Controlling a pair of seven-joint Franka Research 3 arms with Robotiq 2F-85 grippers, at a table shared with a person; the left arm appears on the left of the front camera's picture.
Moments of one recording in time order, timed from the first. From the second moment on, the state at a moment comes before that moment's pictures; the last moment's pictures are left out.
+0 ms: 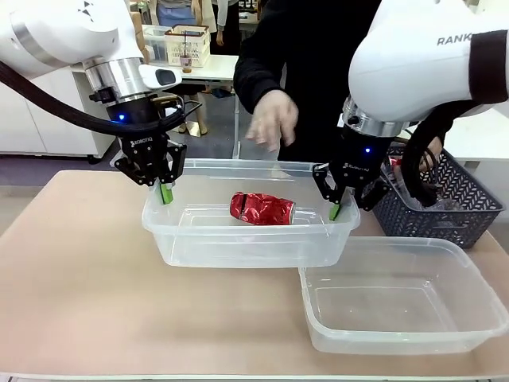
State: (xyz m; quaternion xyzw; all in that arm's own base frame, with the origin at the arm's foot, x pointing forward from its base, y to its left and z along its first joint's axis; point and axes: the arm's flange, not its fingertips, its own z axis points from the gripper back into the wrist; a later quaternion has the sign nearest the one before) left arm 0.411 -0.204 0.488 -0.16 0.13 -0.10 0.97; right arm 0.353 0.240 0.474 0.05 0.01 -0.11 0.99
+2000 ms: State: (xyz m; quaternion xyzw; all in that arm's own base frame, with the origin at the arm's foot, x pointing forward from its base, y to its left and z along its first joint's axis) left arm 0.411 -0.204 0.488 -0.16 0.13 -0.10 0.97; right arm 0.353 0.240 0.474 0.05 0.01 -0.11 0.99
